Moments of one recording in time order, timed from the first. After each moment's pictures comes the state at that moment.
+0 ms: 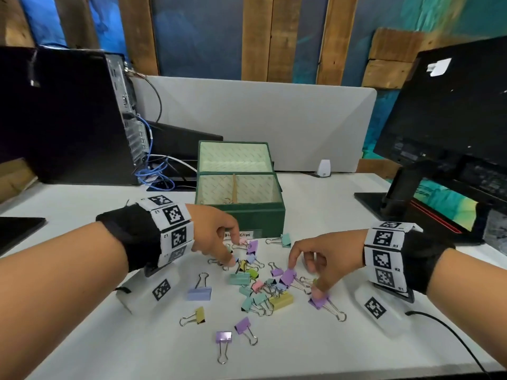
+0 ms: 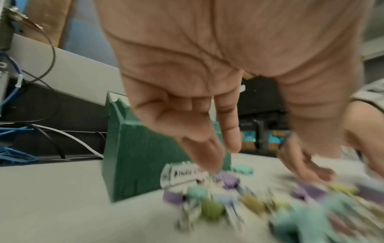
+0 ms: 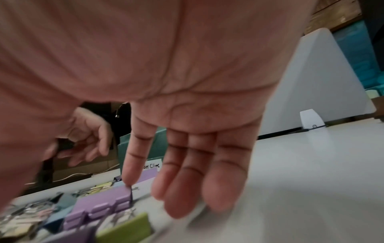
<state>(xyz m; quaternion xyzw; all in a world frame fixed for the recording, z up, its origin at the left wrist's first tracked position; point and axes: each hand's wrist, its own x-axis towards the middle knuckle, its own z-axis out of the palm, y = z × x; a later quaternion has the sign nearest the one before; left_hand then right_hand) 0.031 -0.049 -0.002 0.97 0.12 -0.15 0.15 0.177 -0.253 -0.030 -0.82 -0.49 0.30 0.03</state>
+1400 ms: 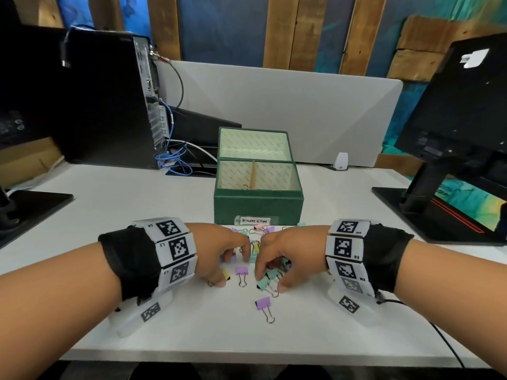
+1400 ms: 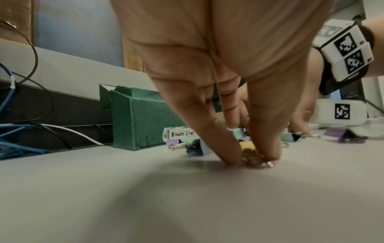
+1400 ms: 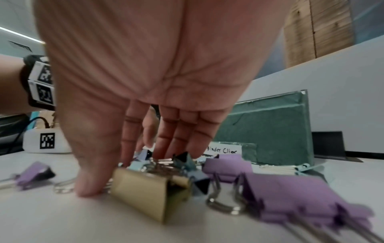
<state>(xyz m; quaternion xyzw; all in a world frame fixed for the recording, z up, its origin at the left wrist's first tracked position) -0.010 -0.060 -0.036 0.98 0.08 -0.16 0.06 0.107 -0.197 -0.028 -0.72 -0.66 0.18 -0.10</state>
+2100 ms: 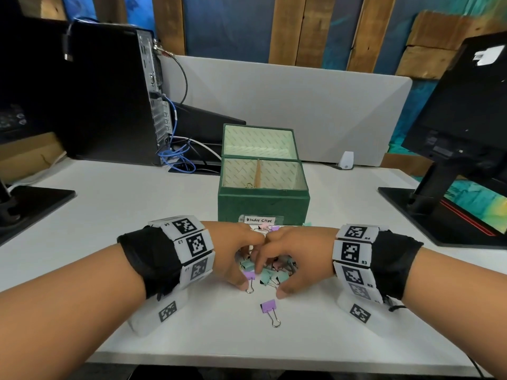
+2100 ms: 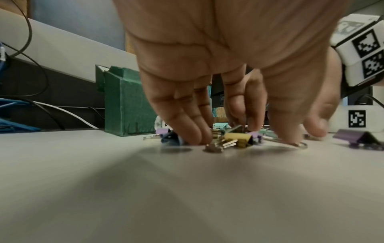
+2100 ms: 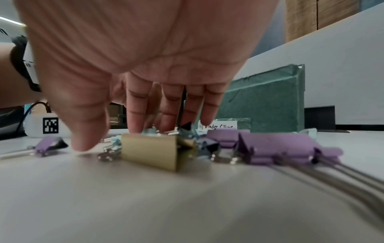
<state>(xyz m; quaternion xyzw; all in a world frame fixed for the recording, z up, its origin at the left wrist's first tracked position) 0.000 -0.067 -0.037 0.99 0.05 -0.14 0.07 0.110 -0.198 -0.035 -0.74 -0.65 0.16 -0.05</state>
